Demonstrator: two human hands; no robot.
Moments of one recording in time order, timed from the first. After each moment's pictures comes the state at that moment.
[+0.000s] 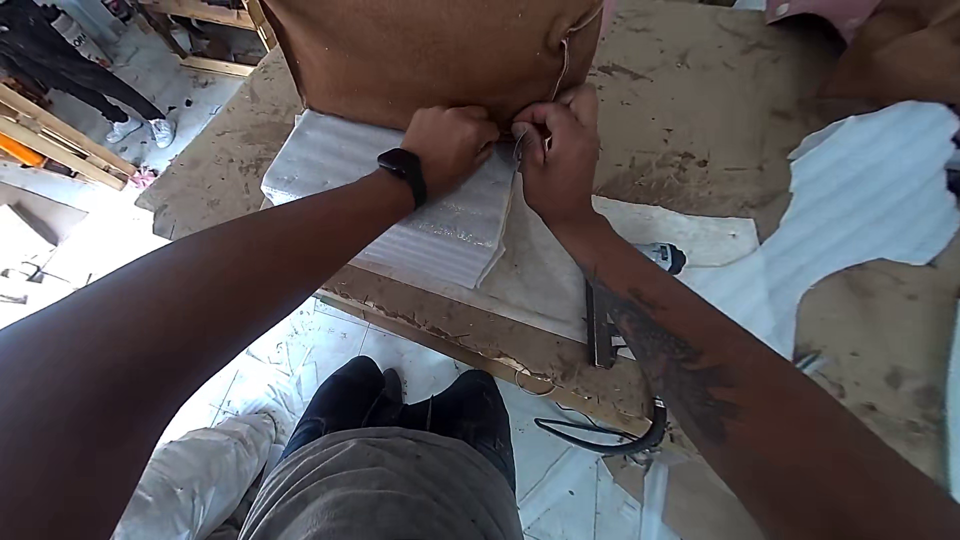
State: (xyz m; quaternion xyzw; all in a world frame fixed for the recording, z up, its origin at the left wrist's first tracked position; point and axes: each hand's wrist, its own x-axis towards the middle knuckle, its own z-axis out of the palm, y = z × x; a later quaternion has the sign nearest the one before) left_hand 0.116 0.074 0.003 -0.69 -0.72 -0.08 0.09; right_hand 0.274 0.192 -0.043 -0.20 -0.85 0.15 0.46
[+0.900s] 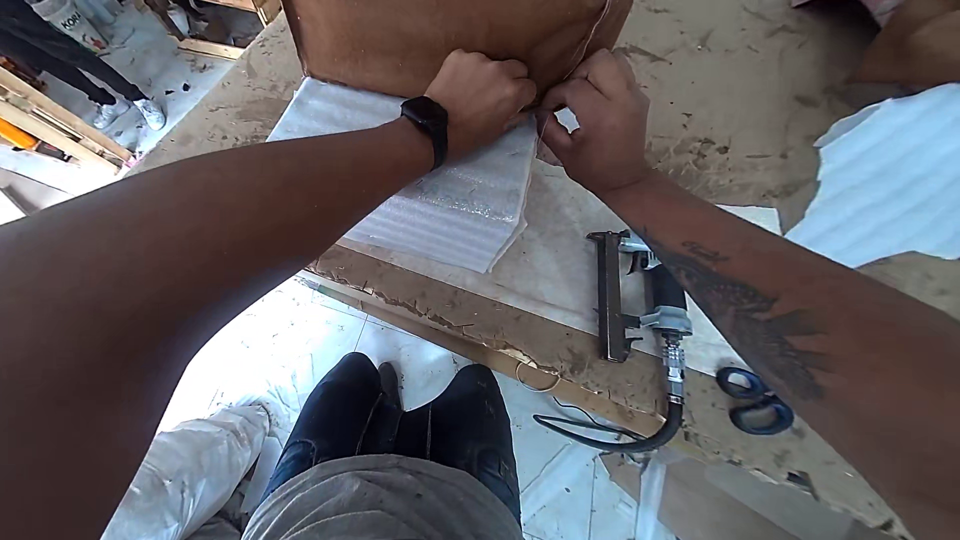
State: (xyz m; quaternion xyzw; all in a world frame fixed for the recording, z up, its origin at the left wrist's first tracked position) left_hand 0.120 0.095 0.006 -0.73 -0.66 -0.03 0.15; right_hand 0.292 0.238 -0.051 -0.05 -0.91 -0.02 0.41
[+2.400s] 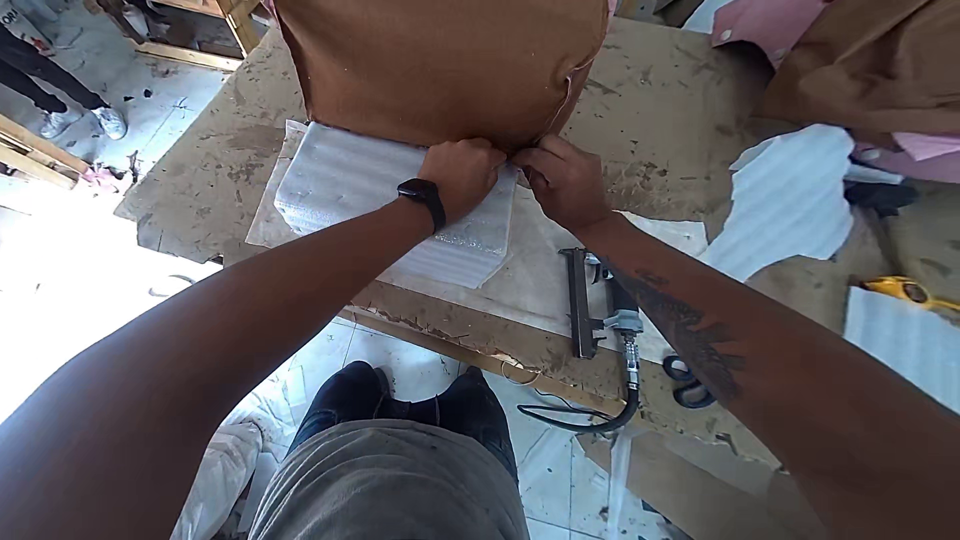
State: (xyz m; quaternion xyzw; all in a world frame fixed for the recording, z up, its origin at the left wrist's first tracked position) left_hand 0.131 0.076 0.000 -0.65 -0.75 -0.10 -0.01; right_hand 0.300 0.223 -0.042 -0.08 -0.94 0.00 0.33
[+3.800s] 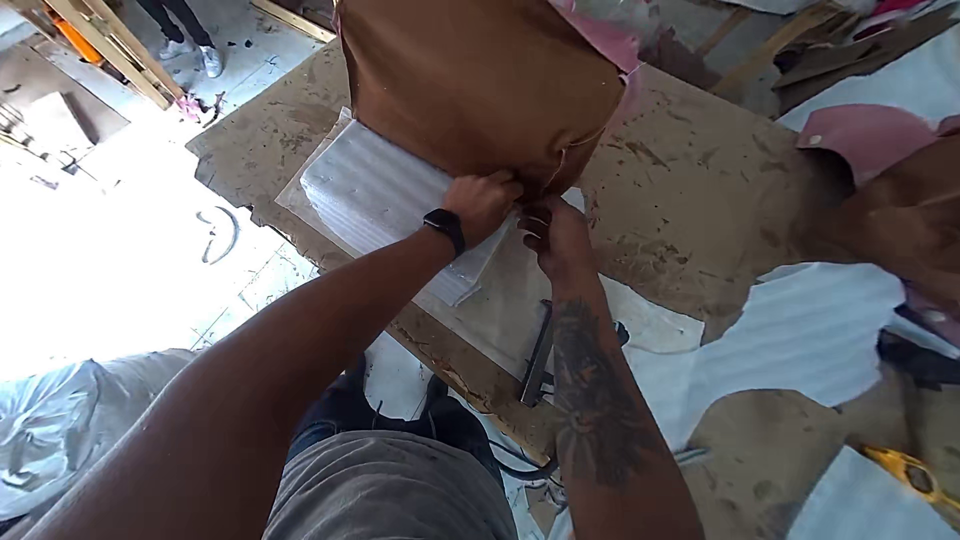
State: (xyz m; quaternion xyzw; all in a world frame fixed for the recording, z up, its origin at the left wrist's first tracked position) left_hand 0.163 0.106 0.000 -0.57 -0.80 -0.19 0.03; right_hand 0.285 0.230 -0.022 -0.43 -0.55 0.69 0.18
